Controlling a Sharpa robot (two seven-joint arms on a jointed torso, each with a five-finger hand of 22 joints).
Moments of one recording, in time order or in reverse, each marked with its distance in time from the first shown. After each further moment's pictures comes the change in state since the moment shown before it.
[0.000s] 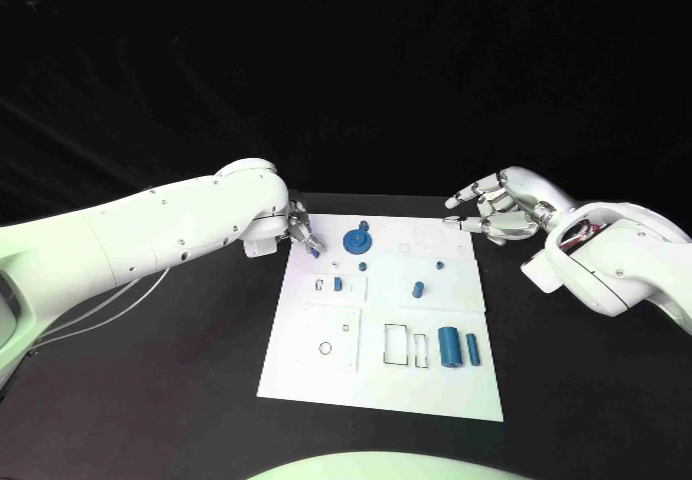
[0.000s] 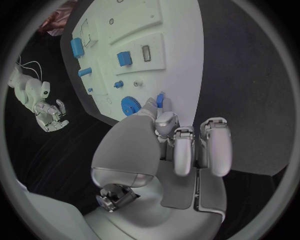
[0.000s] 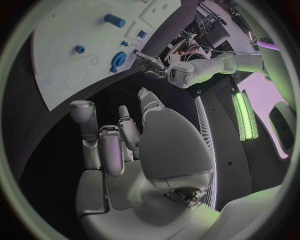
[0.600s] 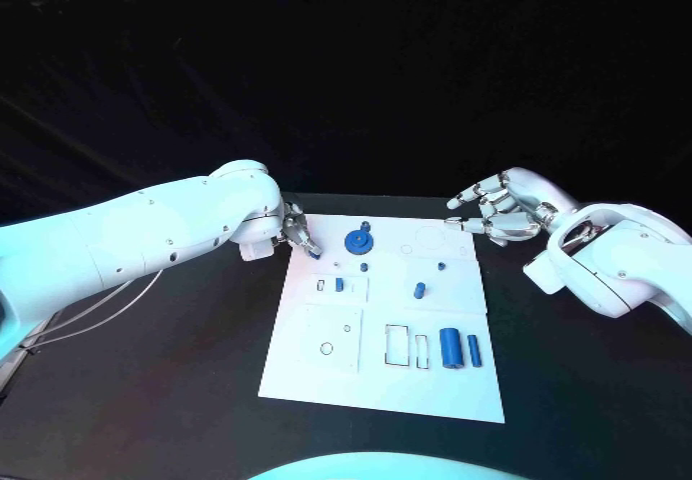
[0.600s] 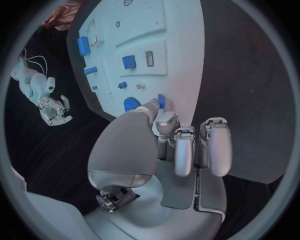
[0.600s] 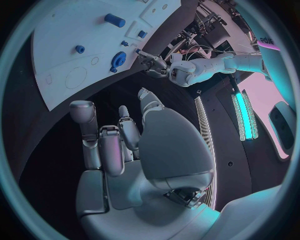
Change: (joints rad) left arm -0.001 -0.048 -0.001 0.048 0.065 -0.021 0.010; left_hand 0.008 -0.090 0.247 0.011 0.003 -0.008 0.004 0.004 0.012 0.003 -0.002 -0.007 -0.004 0.000 0.000 0.000 0.000 0.000 0.000 0.000 0.000 0.001; right arm 0.000 -0.001 0.000 -0.001 0.000 0.001 -0.001; right_hand 0.000 0.000 0.000 0.000 0.004 0.000 0.000 0.000 0.000 0.000 0.000 0.000 0.000 0.000 0.000 0.000 0.000 0.000 0.000 0.000 0.000 0.000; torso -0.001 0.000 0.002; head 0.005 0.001
